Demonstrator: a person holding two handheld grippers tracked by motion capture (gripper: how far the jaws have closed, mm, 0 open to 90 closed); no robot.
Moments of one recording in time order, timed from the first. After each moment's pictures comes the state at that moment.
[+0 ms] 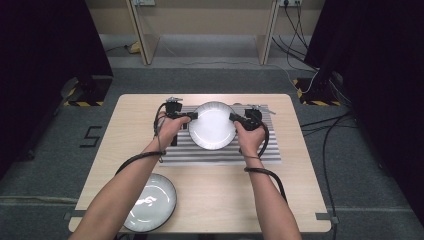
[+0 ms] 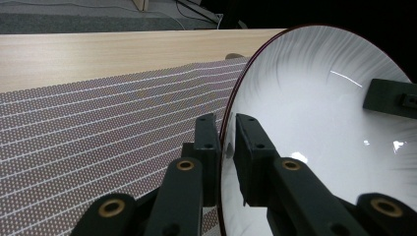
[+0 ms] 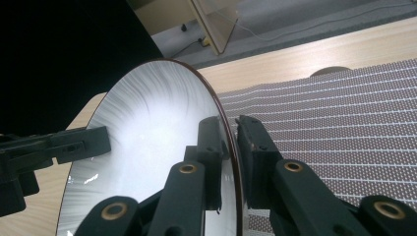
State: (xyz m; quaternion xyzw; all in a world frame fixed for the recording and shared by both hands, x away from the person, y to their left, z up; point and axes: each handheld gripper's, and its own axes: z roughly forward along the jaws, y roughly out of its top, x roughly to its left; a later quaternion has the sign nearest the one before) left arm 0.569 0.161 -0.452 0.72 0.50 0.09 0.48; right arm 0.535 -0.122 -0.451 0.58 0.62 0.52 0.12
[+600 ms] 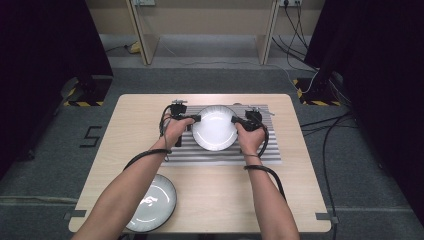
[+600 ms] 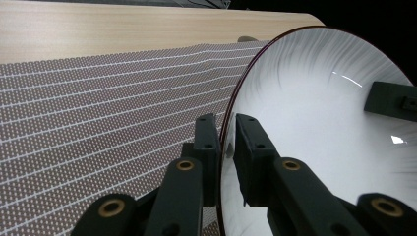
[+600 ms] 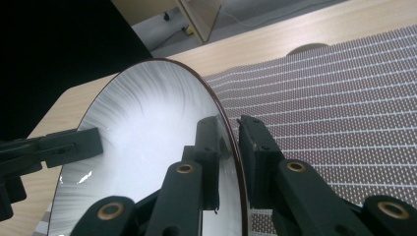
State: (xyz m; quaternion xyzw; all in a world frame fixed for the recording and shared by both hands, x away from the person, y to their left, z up) left arm 0.581 0.151 -0.476 0.71 0.51 0.08 0.47; right arm 0.549 -0.127 -0.473 0.61 0.61 0.49 0.12
